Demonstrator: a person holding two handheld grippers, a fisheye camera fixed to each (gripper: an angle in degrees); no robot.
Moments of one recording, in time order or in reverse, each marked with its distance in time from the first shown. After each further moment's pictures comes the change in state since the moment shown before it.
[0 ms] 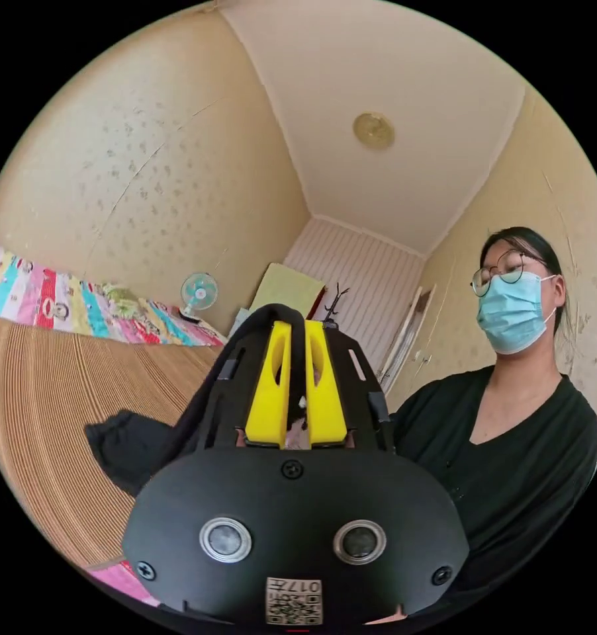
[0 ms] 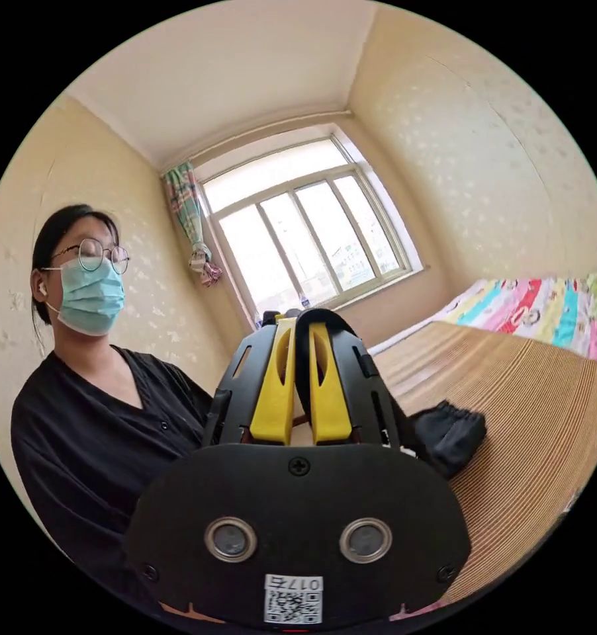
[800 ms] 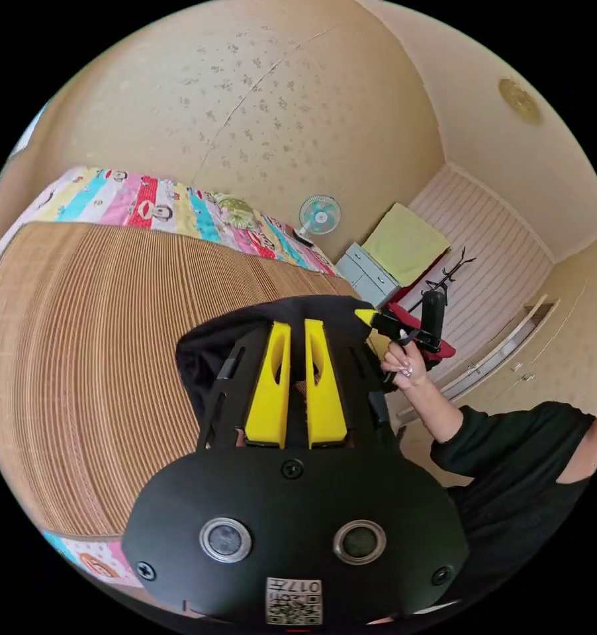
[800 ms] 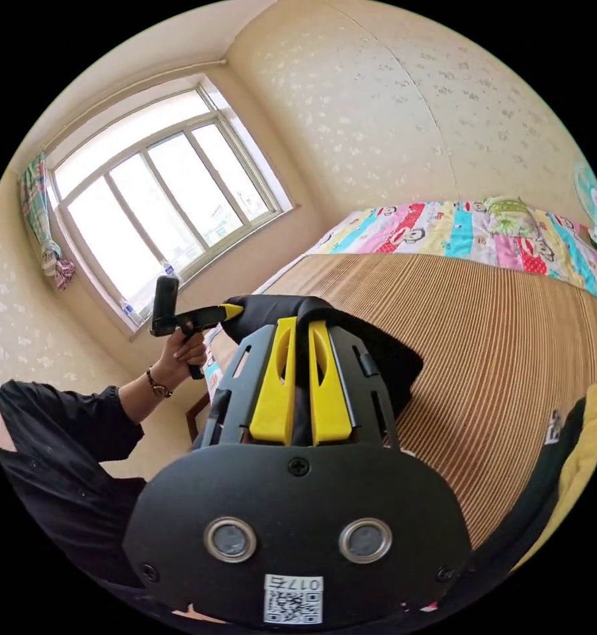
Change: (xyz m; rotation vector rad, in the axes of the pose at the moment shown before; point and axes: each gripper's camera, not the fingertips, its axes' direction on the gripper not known) left arm -0.206 0.102 0.065 -0.349 -0.409 -0.366; right arm 0.195 0.081 0.087 -0.221 0.491 0.288
